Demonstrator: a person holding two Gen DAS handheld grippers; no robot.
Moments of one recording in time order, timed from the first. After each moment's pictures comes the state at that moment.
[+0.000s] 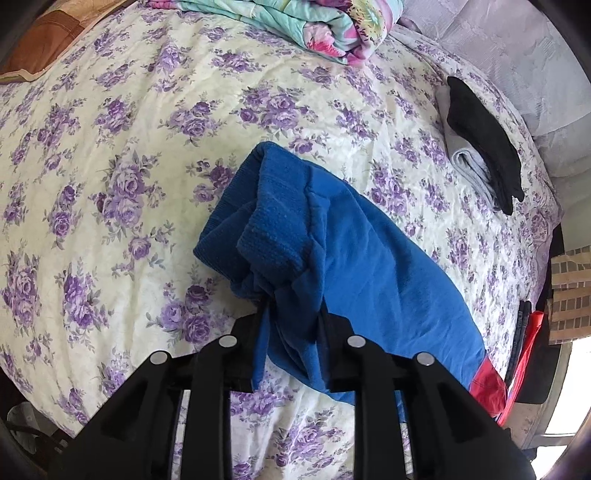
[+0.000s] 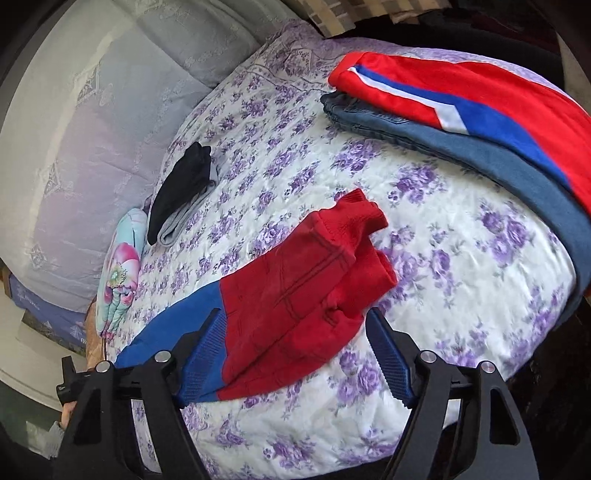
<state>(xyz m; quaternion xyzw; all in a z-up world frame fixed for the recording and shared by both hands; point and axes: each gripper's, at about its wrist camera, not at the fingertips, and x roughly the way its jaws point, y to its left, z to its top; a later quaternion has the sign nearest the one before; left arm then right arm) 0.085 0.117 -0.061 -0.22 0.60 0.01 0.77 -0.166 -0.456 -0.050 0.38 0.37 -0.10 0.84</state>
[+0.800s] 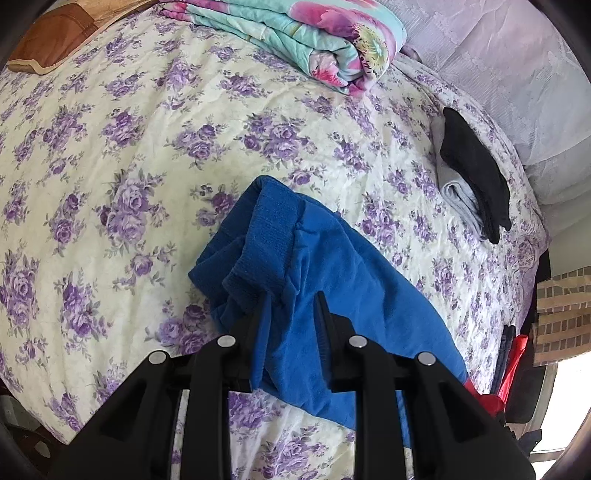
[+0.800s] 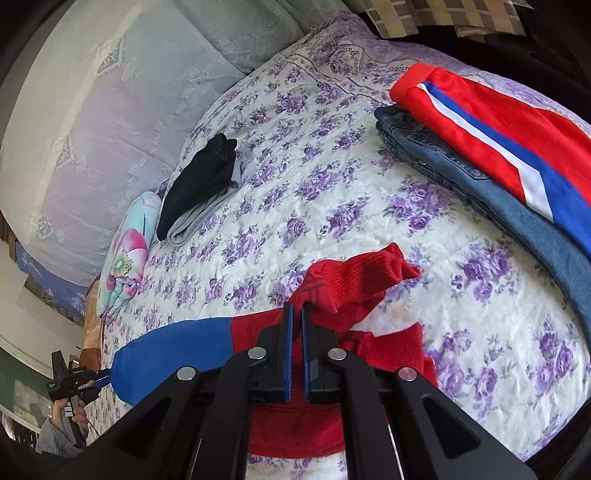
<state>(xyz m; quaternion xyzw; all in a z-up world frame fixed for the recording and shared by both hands) 0.092 0.129 -0.052 -0.26 0.56 0.01 0.79 -0.085 -0.477 -0.038 0.33 0.39 -0.04 0.86</state>
